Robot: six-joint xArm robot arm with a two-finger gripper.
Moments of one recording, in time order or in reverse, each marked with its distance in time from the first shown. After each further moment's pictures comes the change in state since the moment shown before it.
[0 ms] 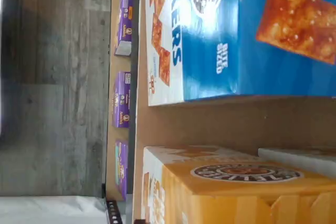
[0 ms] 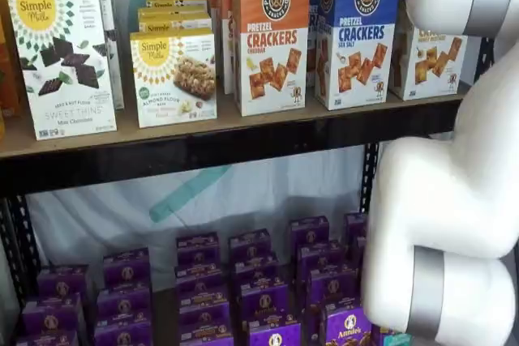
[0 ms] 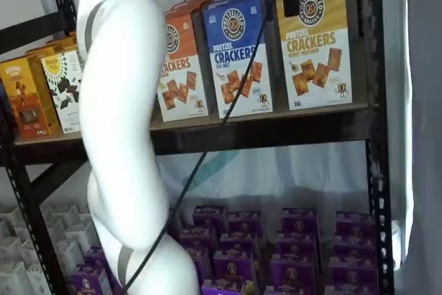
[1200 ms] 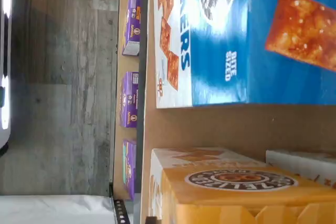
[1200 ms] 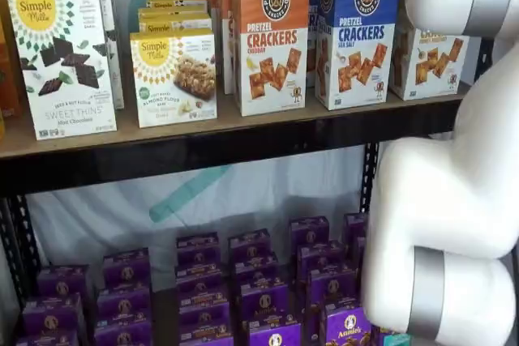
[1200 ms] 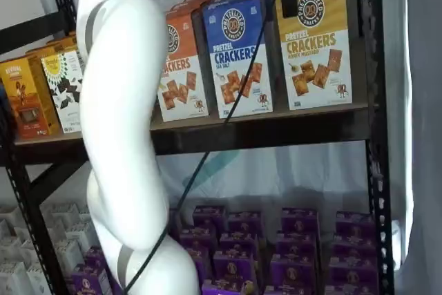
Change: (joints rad) arm 0.008 0.001 -0.012 -0.012 0.023 0.008
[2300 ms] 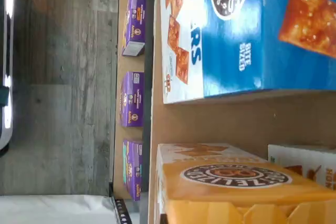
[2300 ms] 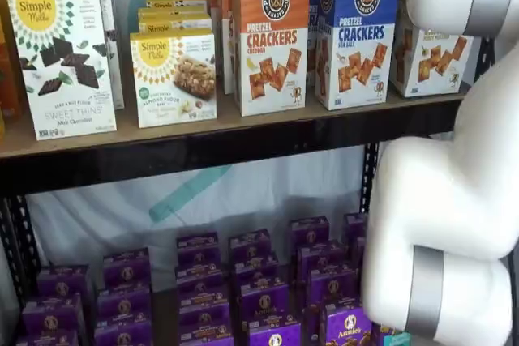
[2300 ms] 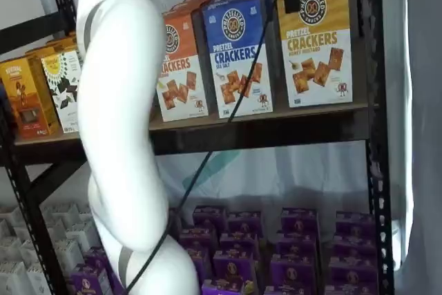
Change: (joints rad) arm -0.043 -0.013 -0.017 0.026 0.027 -0.029
